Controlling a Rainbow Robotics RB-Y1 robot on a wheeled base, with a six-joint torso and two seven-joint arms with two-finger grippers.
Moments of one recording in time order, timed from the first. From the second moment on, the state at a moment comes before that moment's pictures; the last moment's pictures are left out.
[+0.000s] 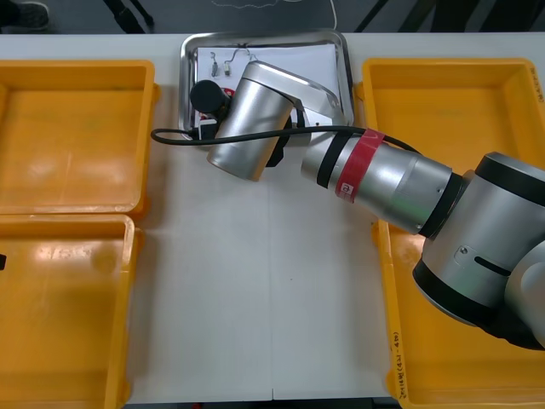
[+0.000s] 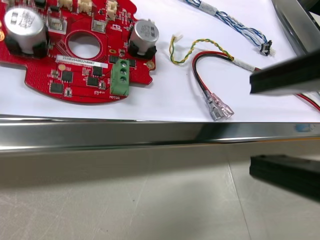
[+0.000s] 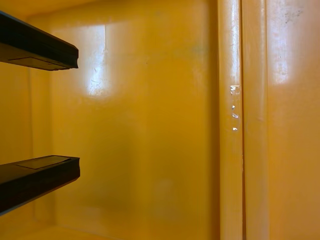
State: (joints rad) right arm -1.21 -0.16 0.91 -1.05 -0.26 1.23 2.05; left arm 0.07 0.78 0.46 -2.22 0.91 1.81 -1.42
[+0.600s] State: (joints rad) right arm -1.21 -0.16 0.91 -1.13 -0.28 1.38 2.11; left arm 0.07 0.78 0.46 -2.22 0.91 1.81 -1.42
